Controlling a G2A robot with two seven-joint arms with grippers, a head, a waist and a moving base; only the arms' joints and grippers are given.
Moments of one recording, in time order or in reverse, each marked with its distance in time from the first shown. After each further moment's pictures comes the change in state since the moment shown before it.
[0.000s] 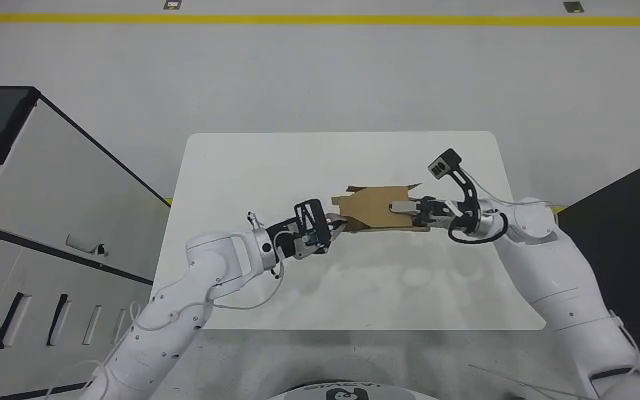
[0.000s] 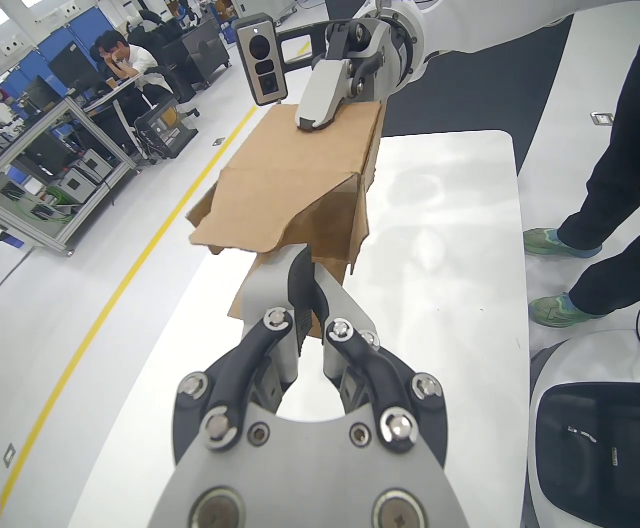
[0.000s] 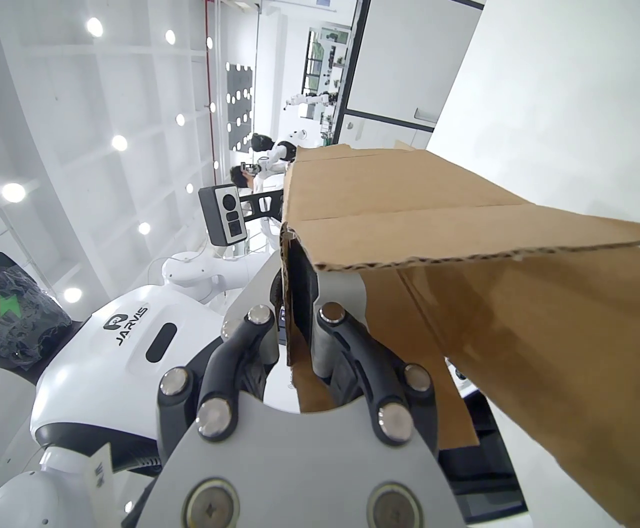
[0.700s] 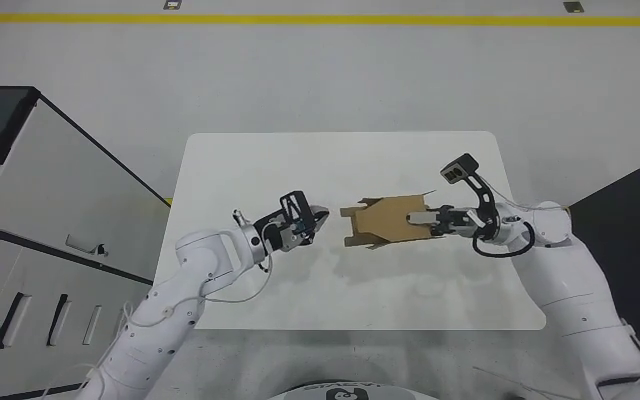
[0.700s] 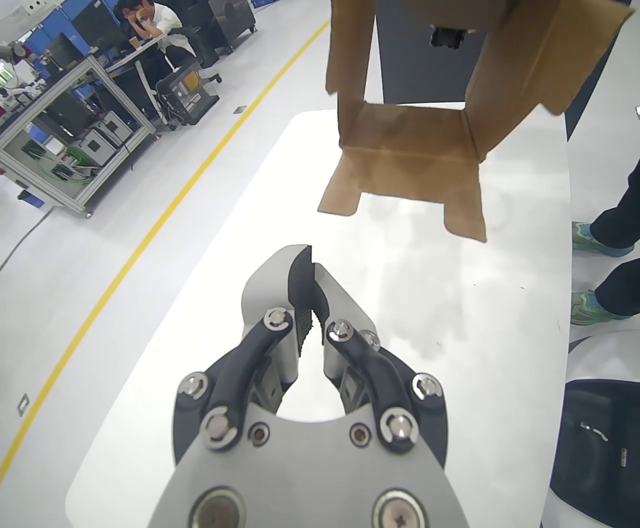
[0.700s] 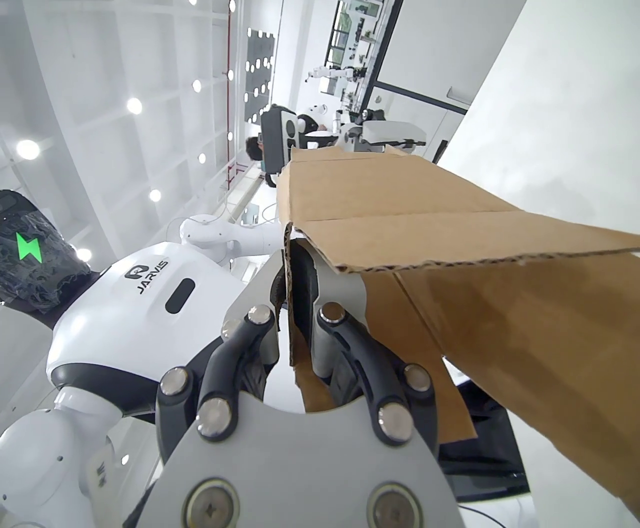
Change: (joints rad) left arm 0.014 0.008 -0.040 0.064 0.016 0.032 -0.018; right arm -0.049 0.012 0.090 -0.023 0.097 -0.044 0.167
